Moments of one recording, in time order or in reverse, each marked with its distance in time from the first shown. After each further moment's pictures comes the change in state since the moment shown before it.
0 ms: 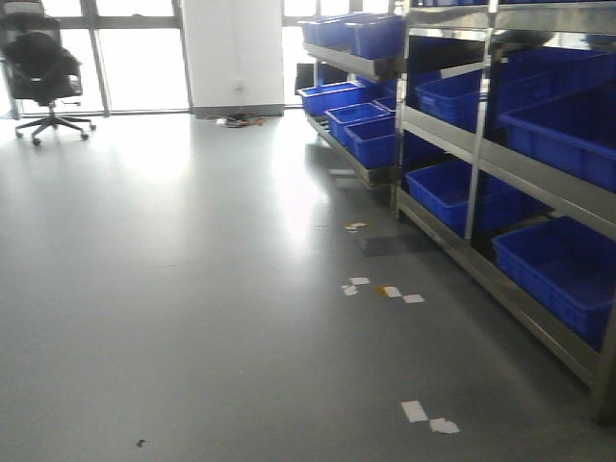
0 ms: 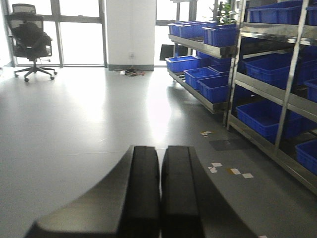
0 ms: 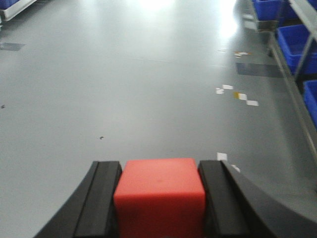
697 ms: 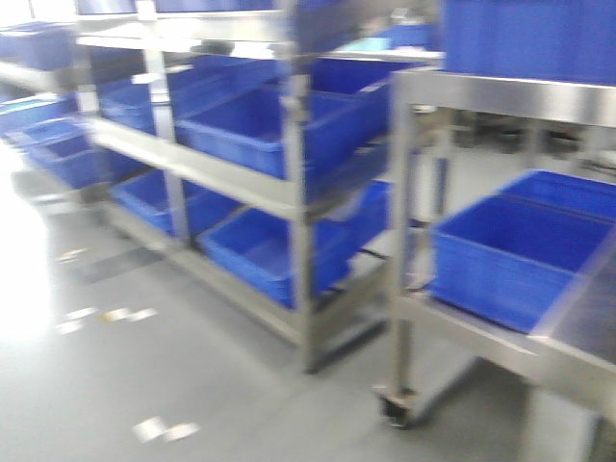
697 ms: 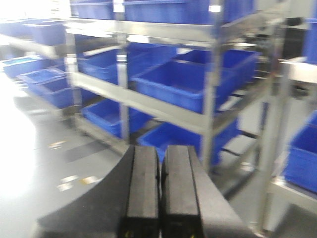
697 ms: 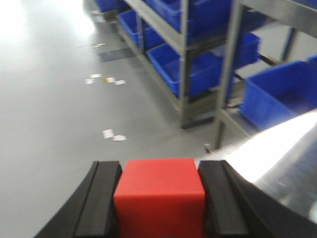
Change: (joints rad) left arm 0.000 0.000 0.000 0.000 0.000 0.000; right arm 0.000 0.000 -0.001 0.000 -0.002 0.000
